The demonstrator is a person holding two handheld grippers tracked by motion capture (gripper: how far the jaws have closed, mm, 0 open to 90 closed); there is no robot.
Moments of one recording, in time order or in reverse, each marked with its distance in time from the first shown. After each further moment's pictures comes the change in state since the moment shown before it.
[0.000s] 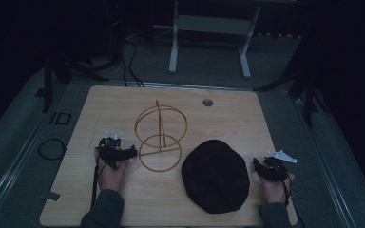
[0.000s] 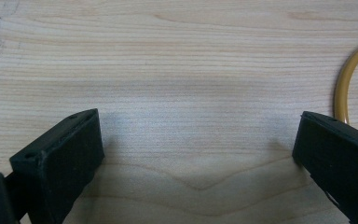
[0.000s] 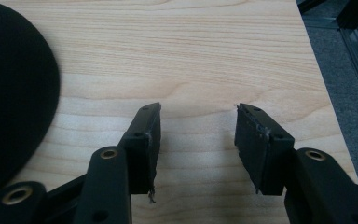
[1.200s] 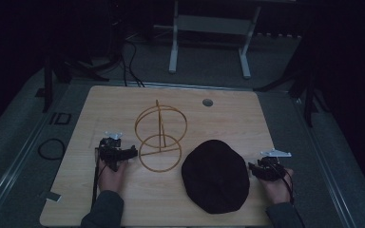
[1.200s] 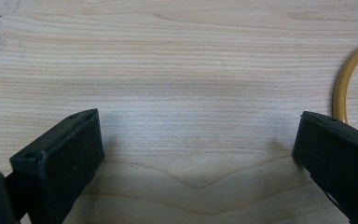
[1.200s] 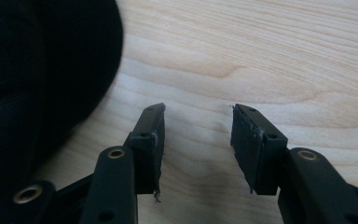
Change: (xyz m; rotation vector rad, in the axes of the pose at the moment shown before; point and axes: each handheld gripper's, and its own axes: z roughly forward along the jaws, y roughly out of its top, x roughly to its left) left arm -0.002 -0.001 0.000 -0.003 0.008 -0.008; right arm 0.009 0.012 -0.008 0.148 0.143 -0.173
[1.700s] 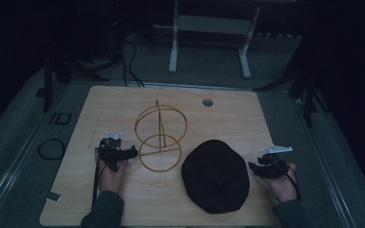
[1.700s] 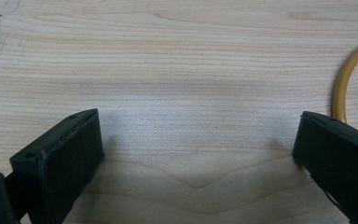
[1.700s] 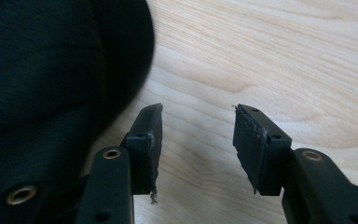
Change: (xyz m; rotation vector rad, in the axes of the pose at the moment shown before) left arm 0.000 0.000 0.000 0.001 0.000 0.000; right arm 0.001 0.019 -0.021 0.037 0.067 -0.102
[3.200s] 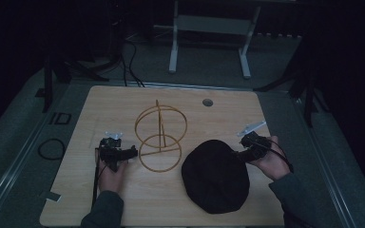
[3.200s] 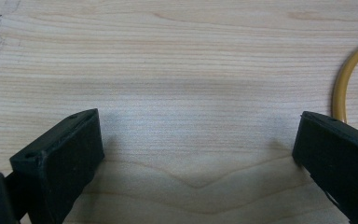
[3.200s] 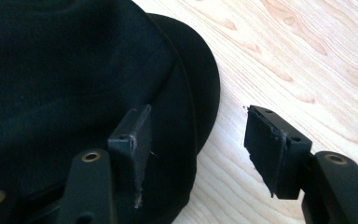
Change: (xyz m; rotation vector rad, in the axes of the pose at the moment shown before) left arm 0.000 0.000 0.000 -0.001 0.000 0.002; right arm 0.046 0.094 -0.014 0.126 0.094 -0.331
